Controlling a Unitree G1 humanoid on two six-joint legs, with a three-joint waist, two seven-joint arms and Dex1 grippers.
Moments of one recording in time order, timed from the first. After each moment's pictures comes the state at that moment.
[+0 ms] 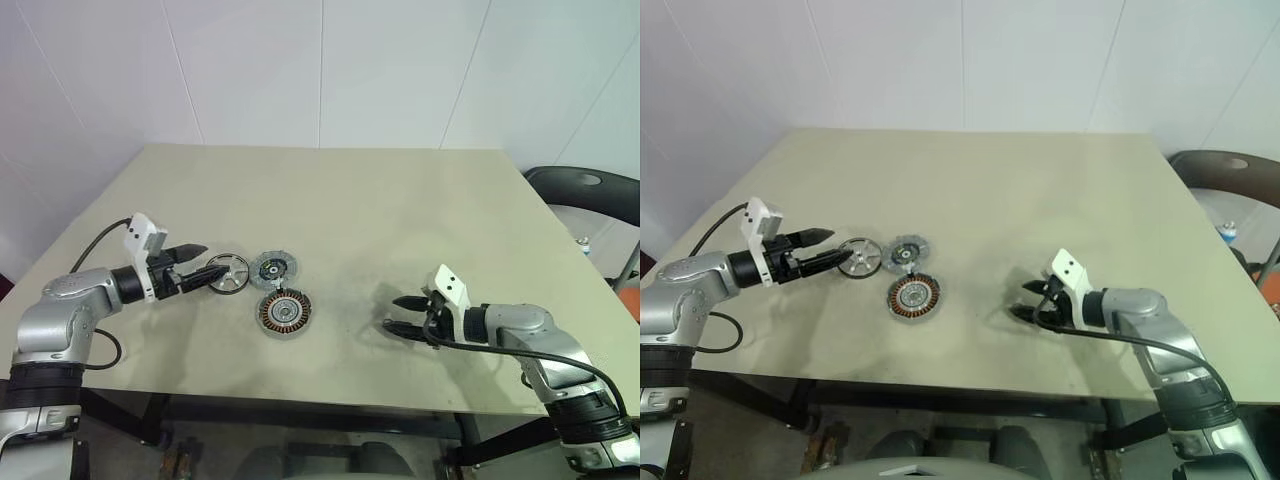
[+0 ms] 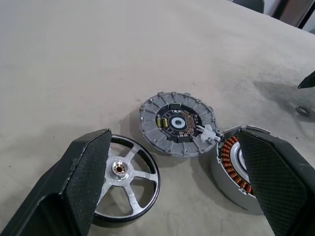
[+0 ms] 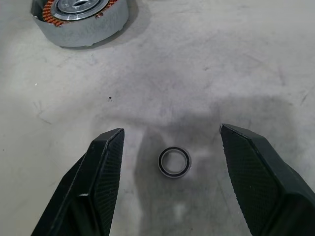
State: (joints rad) left arm -0.33 0.74 0.17 0.16 -0.50 0.54 -1.02; right arm -0.19 -0.67 0.08 -0.08 0.30 0.56 0.99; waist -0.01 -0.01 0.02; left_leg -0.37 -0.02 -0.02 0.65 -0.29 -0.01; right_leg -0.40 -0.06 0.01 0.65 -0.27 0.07
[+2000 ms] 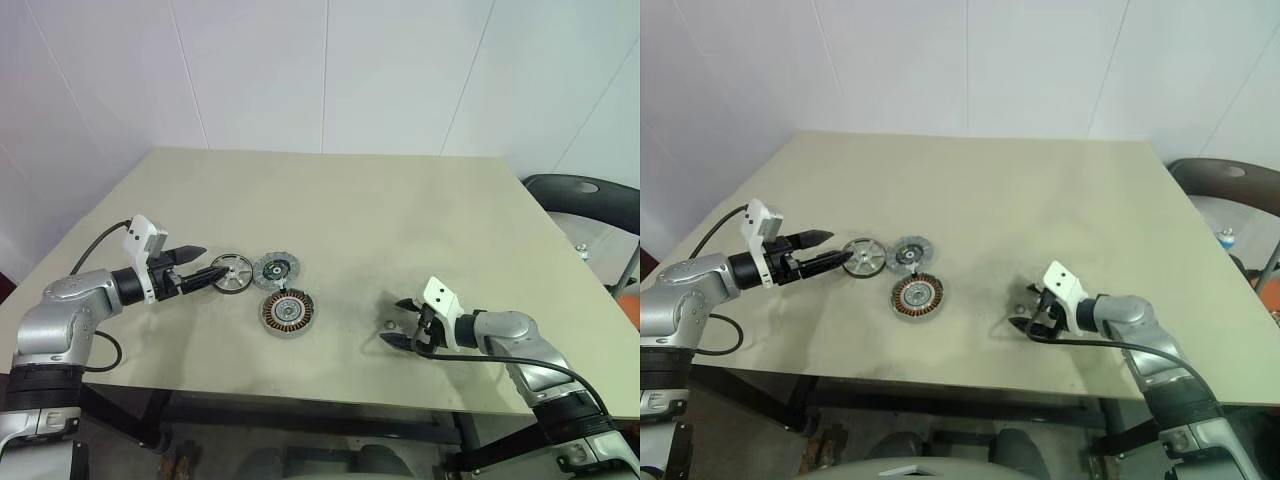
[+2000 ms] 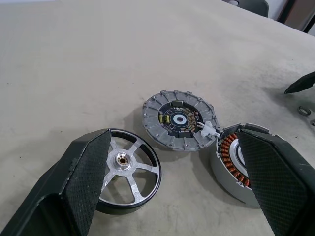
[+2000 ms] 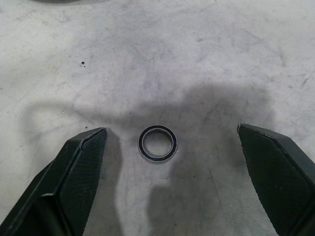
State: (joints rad) left arm -0.32 0.74 0.17 0.15 -0.50 0.54 -1.00; right arm -0.20 -0.65 0.16 0.10 0.17 0.36 0.94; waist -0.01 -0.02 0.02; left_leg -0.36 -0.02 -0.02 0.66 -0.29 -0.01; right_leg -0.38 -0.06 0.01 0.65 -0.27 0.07
